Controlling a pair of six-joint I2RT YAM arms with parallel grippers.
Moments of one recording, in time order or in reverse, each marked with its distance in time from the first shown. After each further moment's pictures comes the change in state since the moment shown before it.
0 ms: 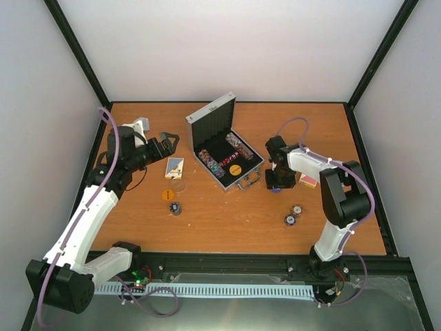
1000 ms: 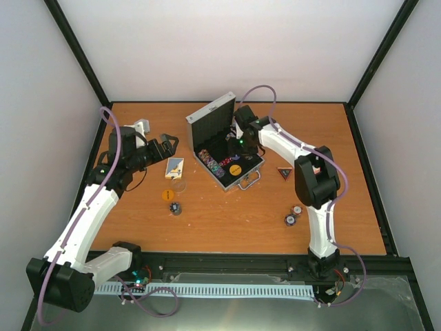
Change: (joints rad) left arm 0.000 0.013 0.005 -0.043 -0.022 0.015; right arm 0.159 0.302 0.615 -0.006 -0.190 0.026
